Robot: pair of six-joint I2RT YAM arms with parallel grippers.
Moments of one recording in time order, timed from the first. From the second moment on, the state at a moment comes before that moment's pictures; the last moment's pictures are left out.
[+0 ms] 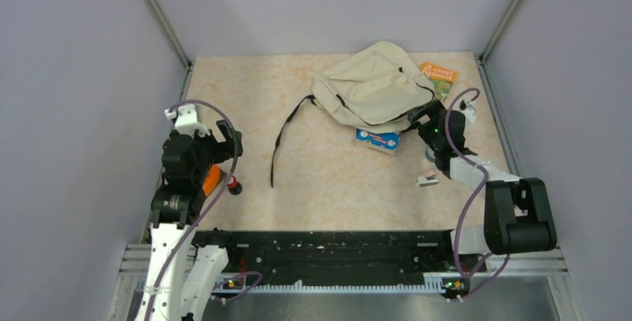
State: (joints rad) left arm -0.03 0.62 0.82 -0.50 0.00 -0.27; right arm 0.08 1.35 0.57 0.33 0.09 0.89
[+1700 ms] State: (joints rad) left arm -0.09 0.71 0.78 -0.44 0.29 -0.22; right arm 0.21 1.18 0.77 0.37 -0.43 0.56
